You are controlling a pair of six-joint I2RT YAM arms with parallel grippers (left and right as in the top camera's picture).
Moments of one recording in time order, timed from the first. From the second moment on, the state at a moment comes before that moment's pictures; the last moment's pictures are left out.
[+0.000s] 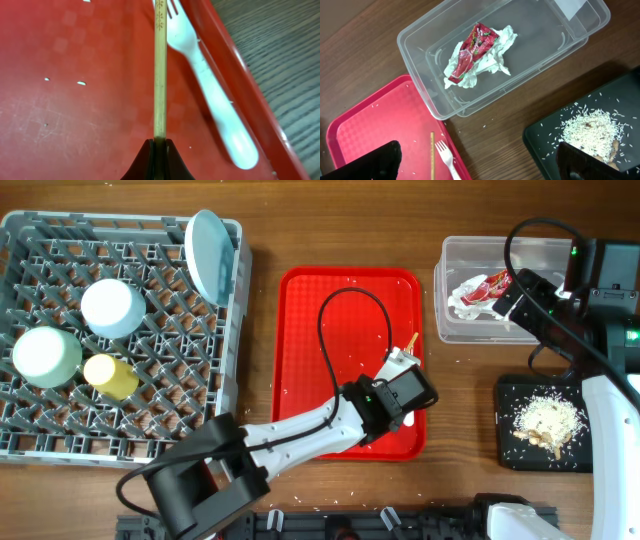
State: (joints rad) left arm -1.08 1.83 1.14 -0.42 -0.26 -0.48; right arm -0.07 1.28 1.42 -1.14 0.11 0.50
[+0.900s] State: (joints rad) left arm -0.21 1.00 1.13 -0.78 -0.17 -0.23; right arm -0.07 1.28 1.42 -1.14 0.11 0.50
